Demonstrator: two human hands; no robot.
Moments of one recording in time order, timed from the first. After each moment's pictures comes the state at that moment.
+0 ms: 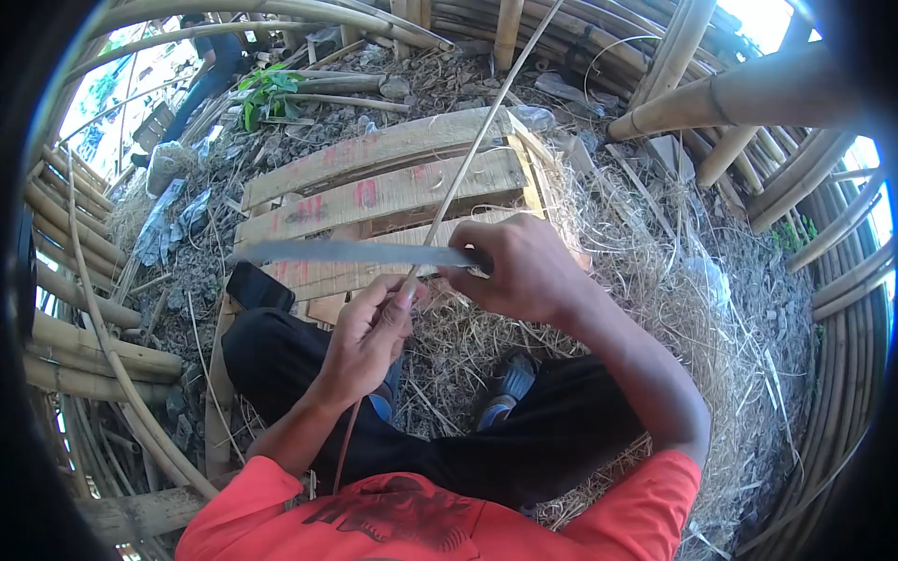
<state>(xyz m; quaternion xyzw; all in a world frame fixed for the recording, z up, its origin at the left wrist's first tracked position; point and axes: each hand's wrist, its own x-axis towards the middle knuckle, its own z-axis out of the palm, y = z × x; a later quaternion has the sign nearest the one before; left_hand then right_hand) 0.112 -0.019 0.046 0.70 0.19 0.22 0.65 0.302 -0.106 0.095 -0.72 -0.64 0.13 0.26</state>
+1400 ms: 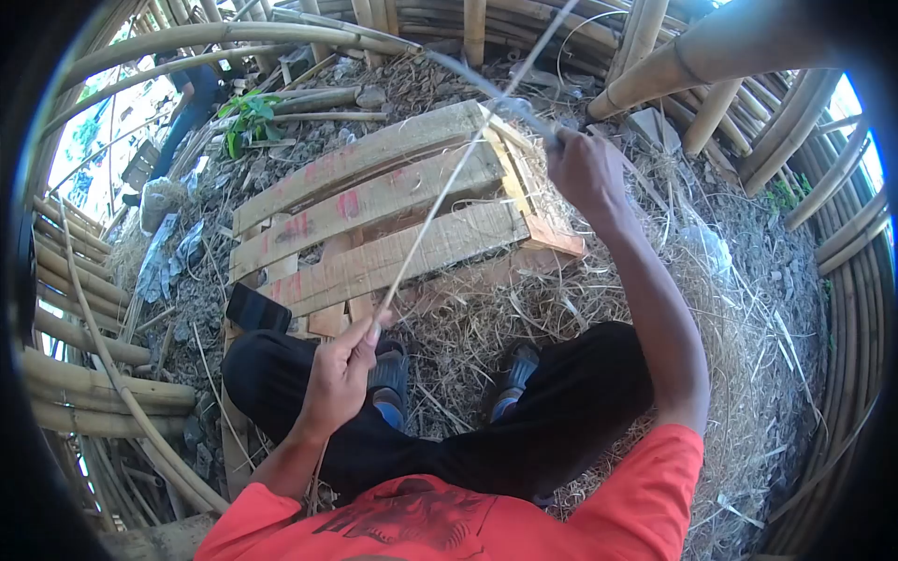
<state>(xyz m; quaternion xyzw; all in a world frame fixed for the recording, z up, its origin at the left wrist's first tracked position) 0.074 -0.015 0.026 0.82 0.23 0.18 0.50 0.431 -0.110 0.040 -0.87 -0.39 -0.18 0.23</state>
